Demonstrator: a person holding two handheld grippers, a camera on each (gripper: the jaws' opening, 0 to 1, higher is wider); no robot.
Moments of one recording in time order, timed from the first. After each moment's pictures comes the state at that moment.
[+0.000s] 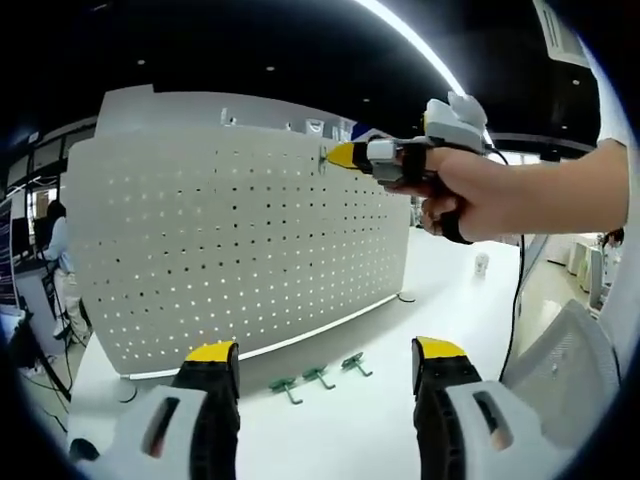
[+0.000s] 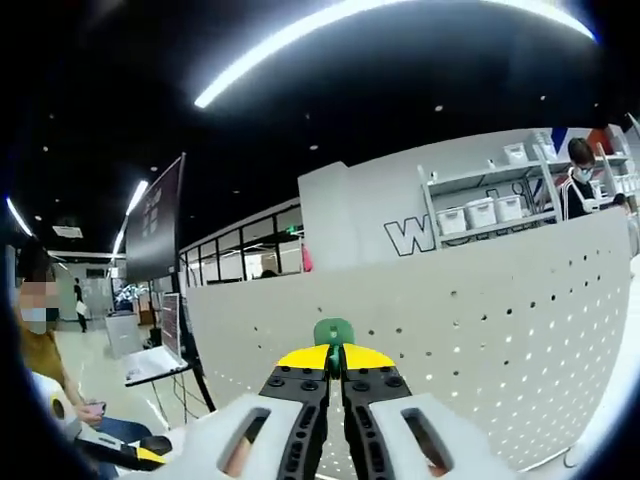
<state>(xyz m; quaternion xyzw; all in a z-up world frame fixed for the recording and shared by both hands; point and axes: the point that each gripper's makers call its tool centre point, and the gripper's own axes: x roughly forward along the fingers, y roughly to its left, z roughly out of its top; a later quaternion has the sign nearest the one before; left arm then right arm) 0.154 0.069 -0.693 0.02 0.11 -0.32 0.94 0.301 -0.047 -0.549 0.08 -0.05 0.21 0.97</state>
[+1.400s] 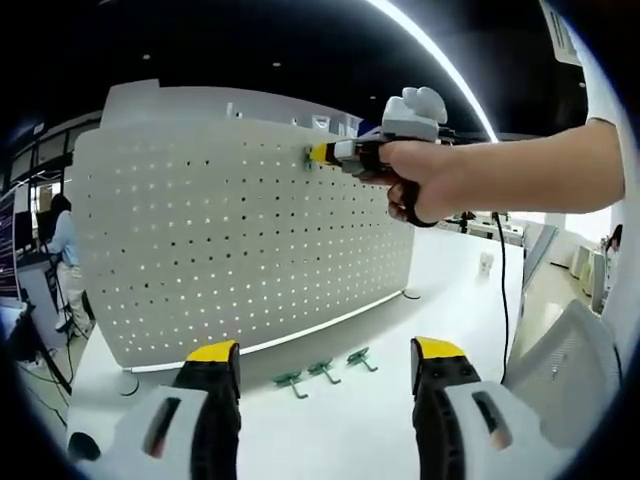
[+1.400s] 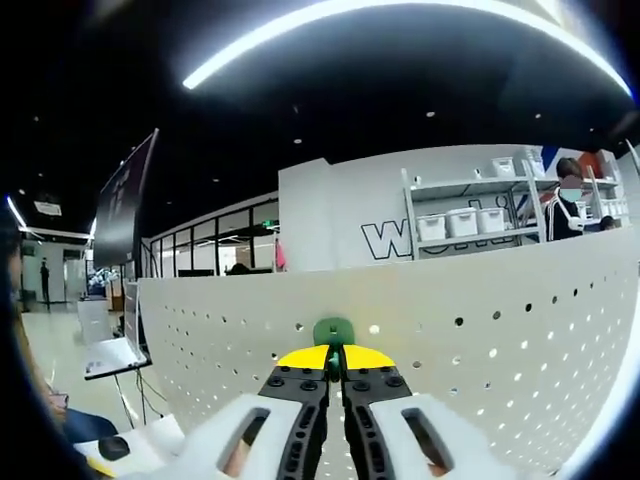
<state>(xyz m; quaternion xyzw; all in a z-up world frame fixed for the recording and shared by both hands) 0.159 0.077 -0.701 0.01 0.12 -0.31 0.94 0.362 -0.048 -0.551 0.04 -0.05 0.15 0.99</state>
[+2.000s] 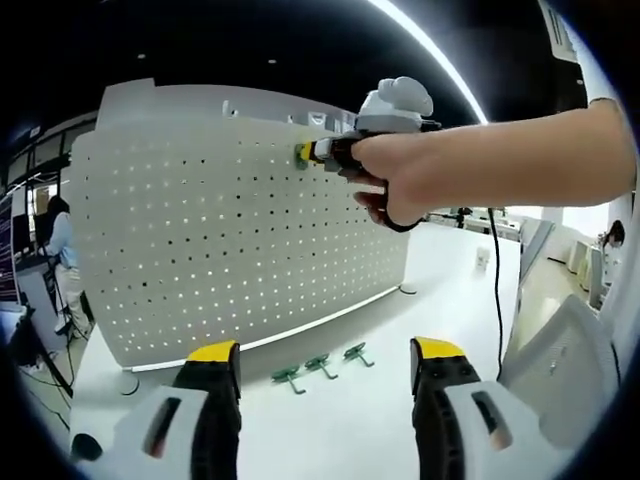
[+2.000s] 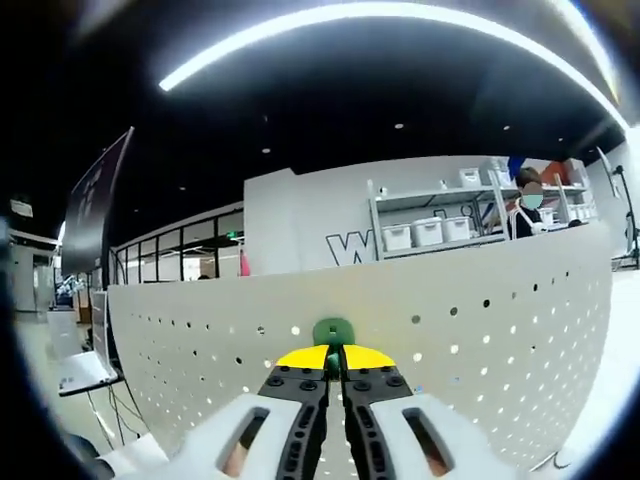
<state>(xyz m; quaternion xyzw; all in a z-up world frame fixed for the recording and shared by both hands) 0.152 0.077 -0.702 0.02 0.13 -0.32 0.94 0.367 -0.047 -0.552 0.06 -0.07 0.06 0.99</state>
